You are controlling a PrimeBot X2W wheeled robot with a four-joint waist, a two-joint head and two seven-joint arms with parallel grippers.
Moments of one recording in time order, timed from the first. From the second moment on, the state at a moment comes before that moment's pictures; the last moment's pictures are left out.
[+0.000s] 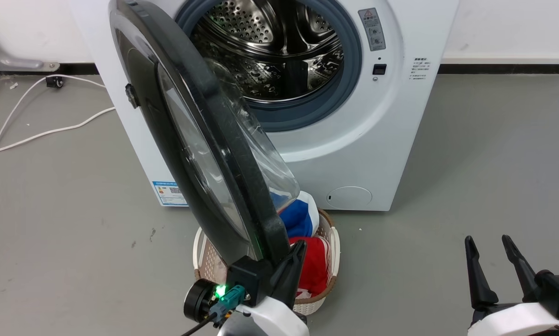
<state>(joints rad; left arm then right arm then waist) -0.09 0.08 -0.55 0.01 -0.31 0.13 0.03 0.08 -0.09 -0.08 0.05 0.15 0.13 -0.14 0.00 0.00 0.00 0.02</state>
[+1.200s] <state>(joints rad) 0.00 0.25 -0.23 -0.08 -0.40 0.27 -0.04 0.09 -0.07 -0.10 0.01 0.15 0.13 -0.12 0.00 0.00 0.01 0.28</state>
